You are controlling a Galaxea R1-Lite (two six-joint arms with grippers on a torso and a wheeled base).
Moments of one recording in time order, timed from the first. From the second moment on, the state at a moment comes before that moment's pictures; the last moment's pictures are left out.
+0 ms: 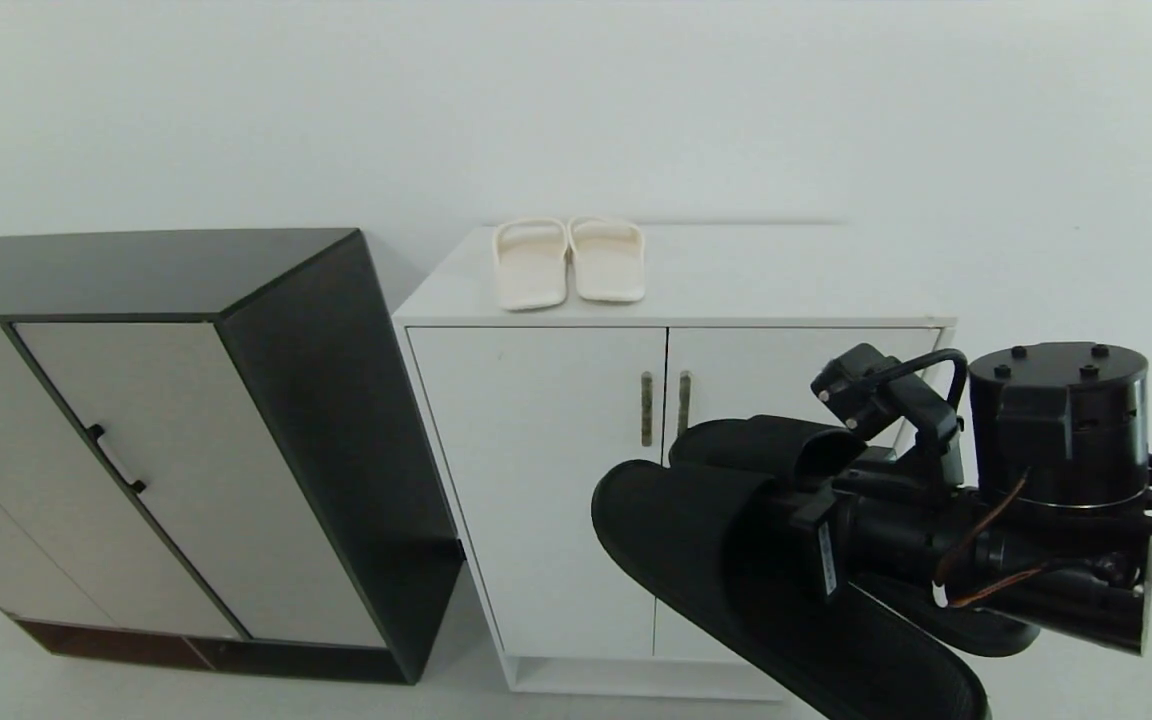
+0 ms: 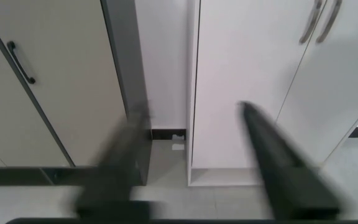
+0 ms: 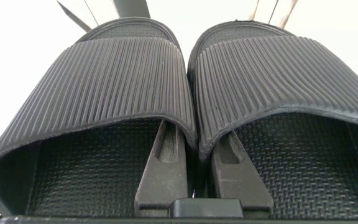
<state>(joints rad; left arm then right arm) 0.00 0.00 0.00 0.00 0.01 0.01 0.76 1.57 -0.75 -0.49 0.00 0.05</state>
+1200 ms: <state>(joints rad) -0.01 0.04 0.00 0.00 -0.02 0.02 0.76 1.63 -0.70 -0.56 0.00 0.04</state>
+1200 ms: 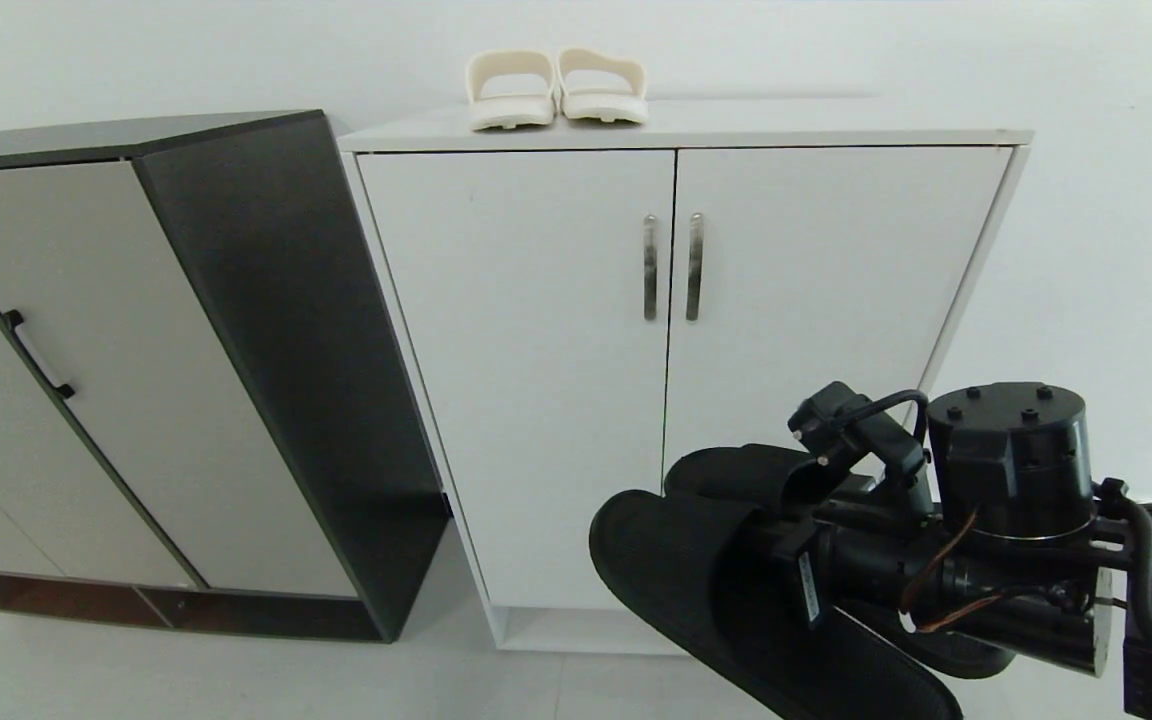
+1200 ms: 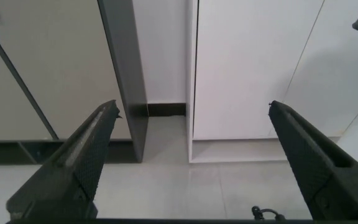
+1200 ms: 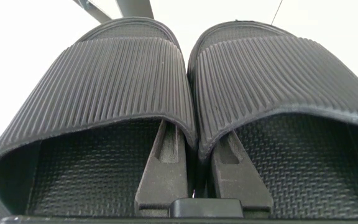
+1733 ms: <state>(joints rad) -0.01 0.39 -0.30 -0.08 -0.20 -0.06 0.76 1.63 -0.70 -0.60 0.00 0.04</state>
